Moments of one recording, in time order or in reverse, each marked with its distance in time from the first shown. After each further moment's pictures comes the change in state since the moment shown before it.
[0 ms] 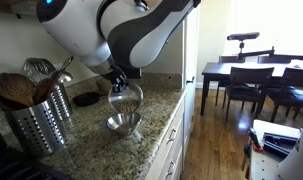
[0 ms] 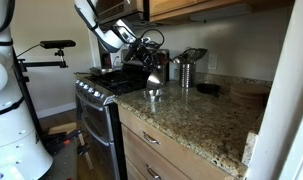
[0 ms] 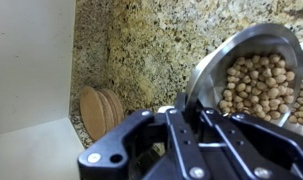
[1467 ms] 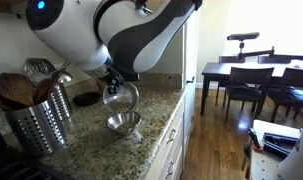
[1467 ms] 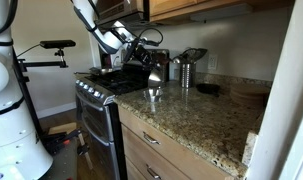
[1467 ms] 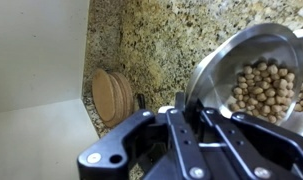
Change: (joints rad) arm 0.017 0.012 0.025 0.002 -0.100 -0.013 0.042
